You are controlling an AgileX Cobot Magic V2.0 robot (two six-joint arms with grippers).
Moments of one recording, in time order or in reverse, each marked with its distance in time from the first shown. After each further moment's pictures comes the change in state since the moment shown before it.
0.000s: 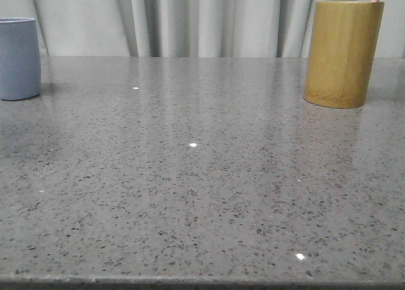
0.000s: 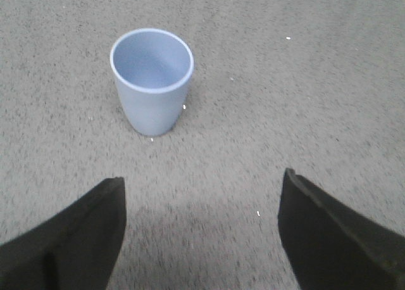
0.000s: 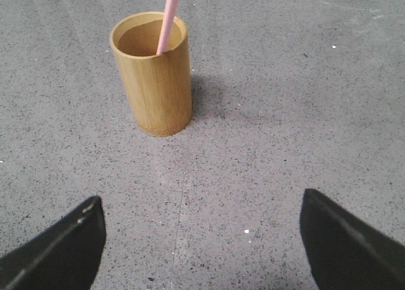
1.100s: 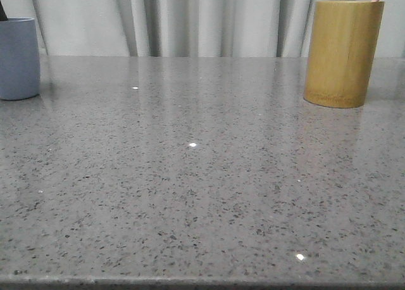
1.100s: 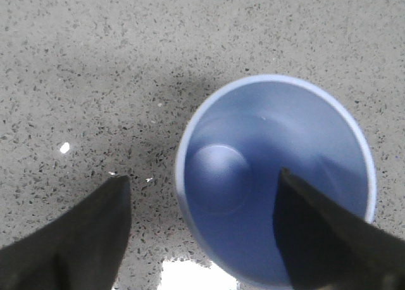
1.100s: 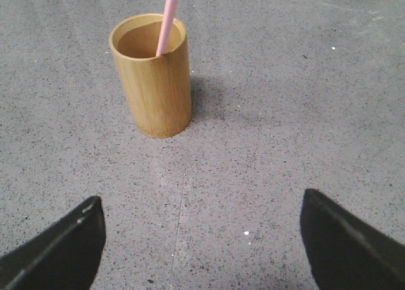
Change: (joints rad) left arm 0.069 0.690 -0.361 0.008 -0.003 -0.001; right arm 0.000 0.000 0.000 0.000 -0.003 0.000
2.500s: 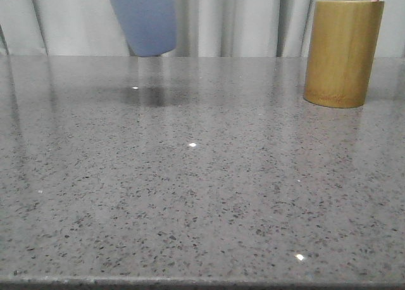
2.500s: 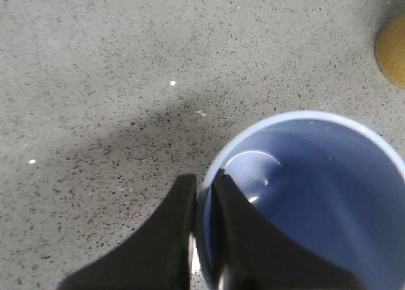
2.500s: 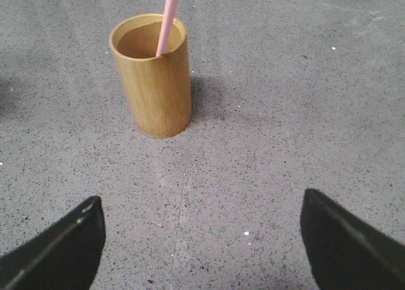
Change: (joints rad) left arm -0.412 0.157 -0.457 0.019 0.313 -0.022; right arm 0.000 0.000 0.000 0.000 0.000 0.000
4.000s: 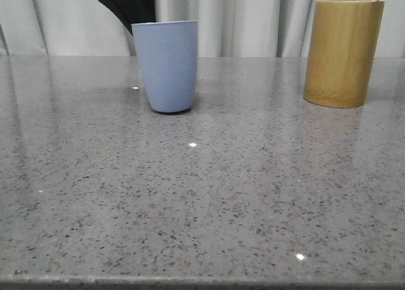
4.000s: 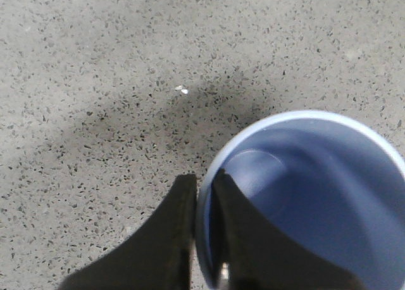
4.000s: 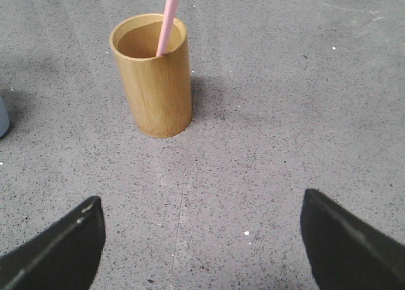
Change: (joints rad) left arm -0.110 0.133 -0.025 0.110 0.017 -0.004; right arm 0.000 0.000 0.000 0.000 0.000 0.000
